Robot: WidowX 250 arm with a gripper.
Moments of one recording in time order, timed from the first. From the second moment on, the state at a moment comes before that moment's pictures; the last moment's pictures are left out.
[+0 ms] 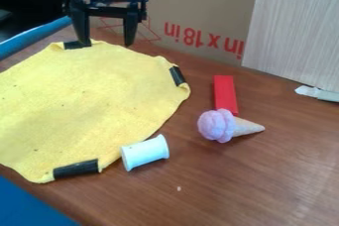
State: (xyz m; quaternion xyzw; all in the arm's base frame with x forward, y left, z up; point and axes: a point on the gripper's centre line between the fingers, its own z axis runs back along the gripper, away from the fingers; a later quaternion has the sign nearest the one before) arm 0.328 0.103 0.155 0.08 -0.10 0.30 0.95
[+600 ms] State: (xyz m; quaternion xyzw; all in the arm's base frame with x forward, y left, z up) arm 0.302 0.079 0.140 0.06 -0.09 0.17 0.98
